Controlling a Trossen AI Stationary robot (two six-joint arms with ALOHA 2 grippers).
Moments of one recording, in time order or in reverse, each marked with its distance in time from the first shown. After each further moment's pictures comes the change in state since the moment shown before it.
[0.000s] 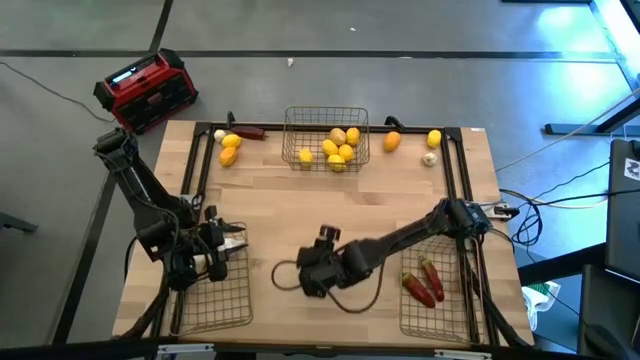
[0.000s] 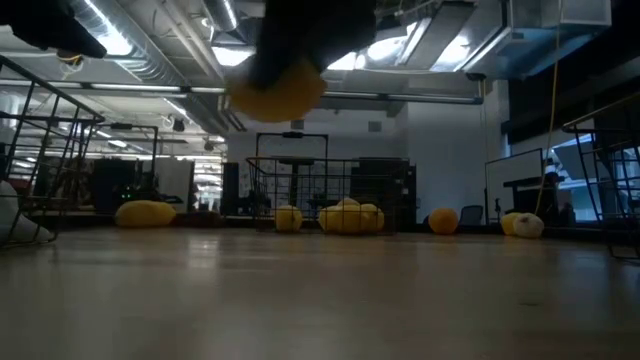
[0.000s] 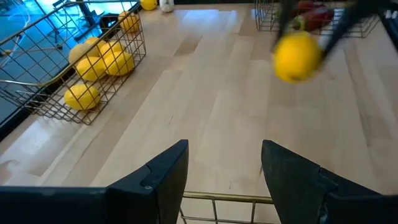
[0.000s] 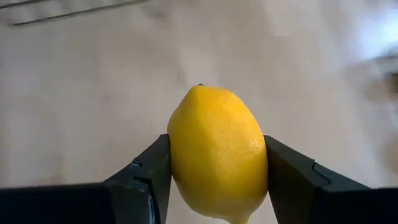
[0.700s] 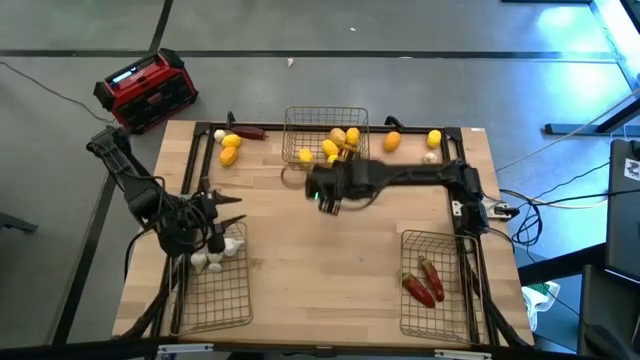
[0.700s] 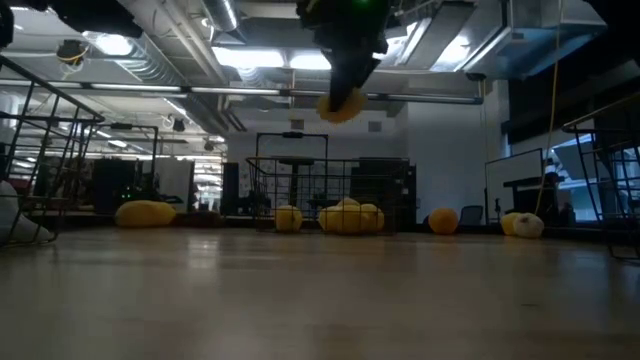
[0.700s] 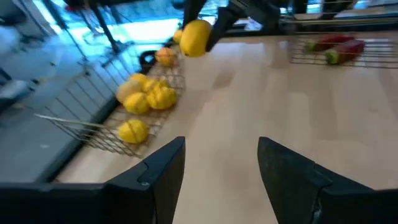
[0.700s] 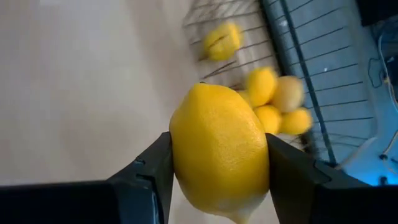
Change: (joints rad) left arm 0.169 -0.268 0.001 -0.008 -0.047 0.353; right arm -0.388 -0.164 0.000 -0.298 0.098 -0.252
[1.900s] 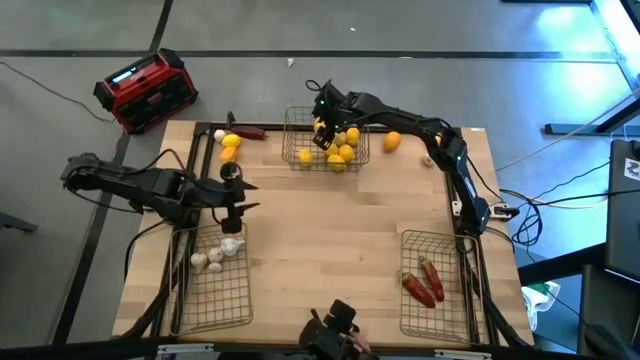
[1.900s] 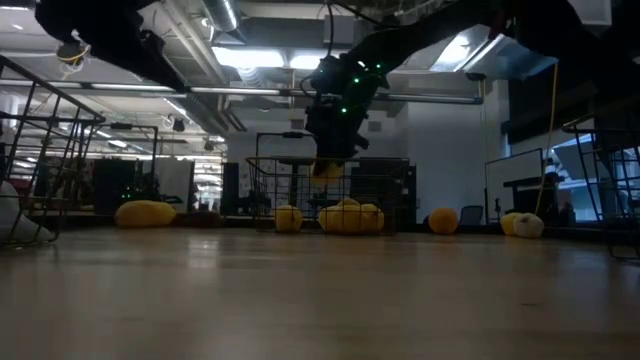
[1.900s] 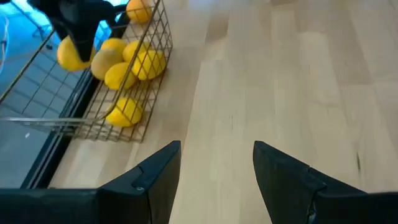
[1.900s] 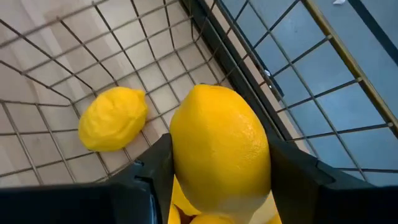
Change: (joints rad) left arm 0.637 -0.019 -0.052 0.188 0.638 0.588; right arm -0.568 0.172 0.000 0.441 -0.502 -0.293
